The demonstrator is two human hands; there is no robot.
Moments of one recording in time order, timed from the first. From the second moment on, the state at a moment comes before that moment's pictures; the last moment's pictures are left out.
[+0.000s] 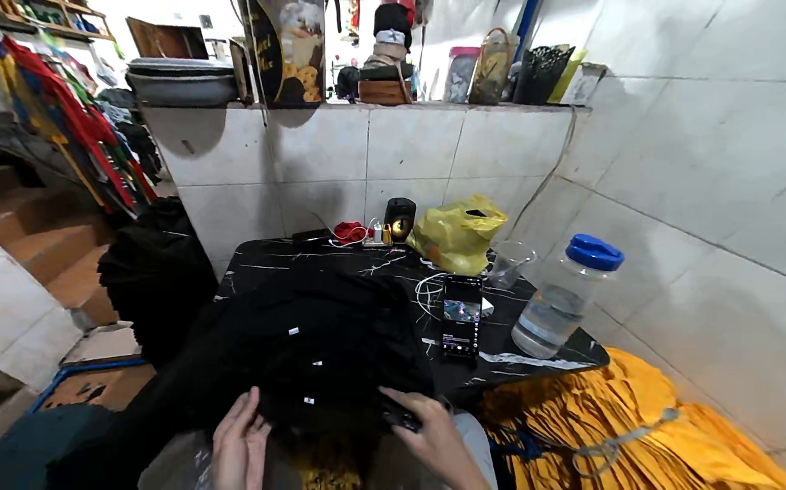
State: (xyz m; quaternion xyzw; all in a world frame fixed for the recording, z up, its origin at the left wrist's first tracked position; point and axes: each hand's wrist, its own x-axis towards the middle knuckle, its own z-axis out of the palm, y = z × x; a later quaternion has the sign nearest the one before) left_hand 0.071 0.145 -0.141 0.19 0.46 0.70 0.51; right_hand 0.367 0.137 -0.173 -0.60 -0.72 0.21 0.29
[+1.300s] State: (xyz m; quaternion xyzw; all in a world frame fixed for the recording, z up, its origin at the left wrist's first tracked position) left_hand 0.070 0.104 -0.192 0.47 0.44 0.70 0.31; right_hand 0.219 0.129 -0.172 -0.47 -0.81 0.06 0.36
